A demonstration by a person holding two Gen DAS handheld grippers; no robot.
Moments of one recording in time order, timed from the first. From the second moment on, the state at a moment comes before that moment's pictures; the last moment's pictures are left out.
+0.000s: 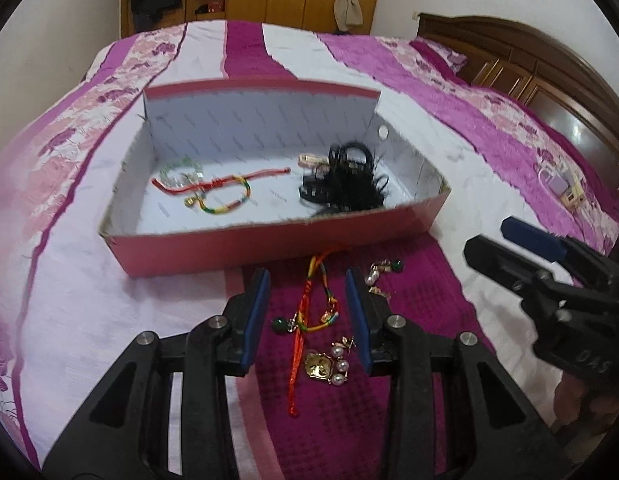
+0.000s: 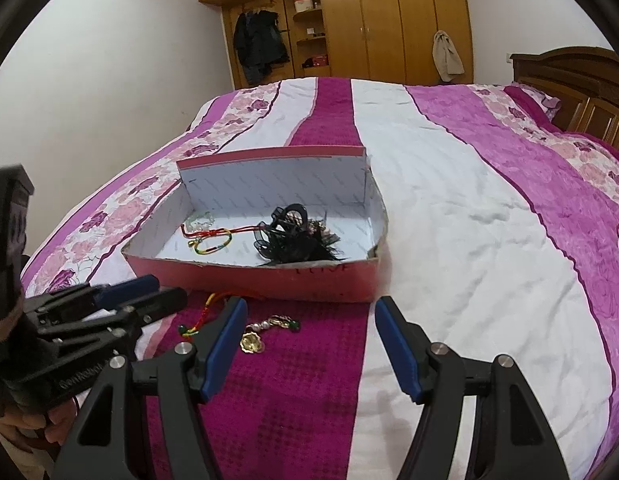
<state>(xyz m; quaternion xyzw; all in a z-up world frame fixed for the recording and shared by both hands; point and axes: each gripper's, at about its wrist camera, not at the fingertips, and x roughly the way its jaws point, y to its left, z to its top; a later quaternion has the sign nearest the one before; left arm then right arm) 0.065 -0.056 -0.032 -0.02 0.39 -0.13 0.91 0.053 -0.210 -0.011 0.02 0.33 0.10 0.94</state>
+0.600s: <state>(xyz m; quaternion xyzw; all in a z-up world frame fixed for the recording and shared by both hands) 0.076 -0.068 -0.047 0.00 0.40 -0.14 0.90 0.059 -0.218 -0.031 0.04 0.35 0.10 0.93</state>
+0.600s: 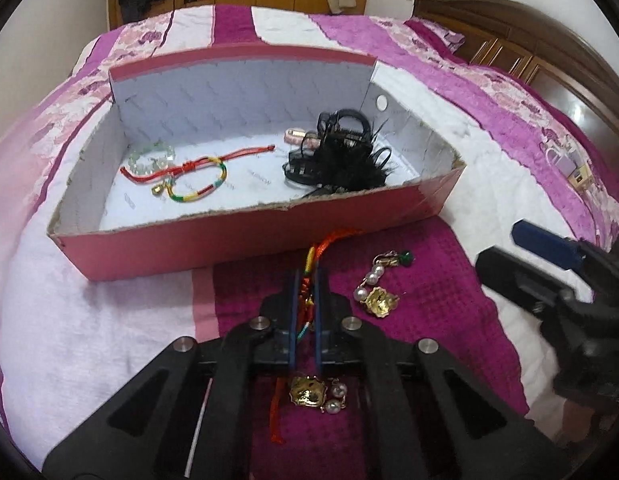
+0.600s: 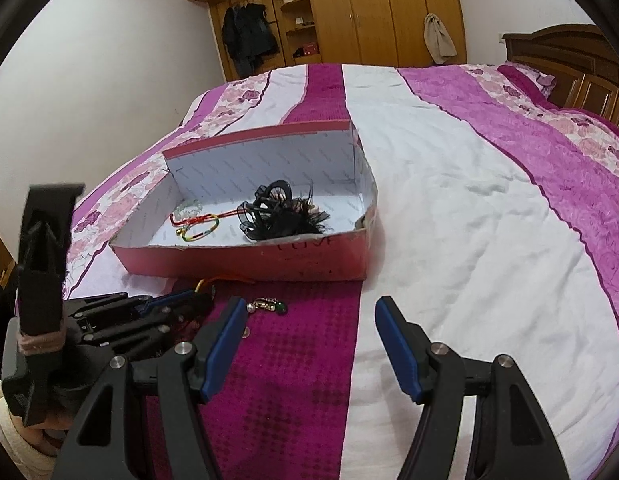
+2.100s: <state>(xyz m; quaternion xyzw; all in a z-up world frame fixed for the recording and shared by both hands) 0.049 -0.004 -0.020 -0.07 0.36 -0.10 0.92 0.070 -0.168 -0.061 0.00 0.39 0.17 0.91</state>
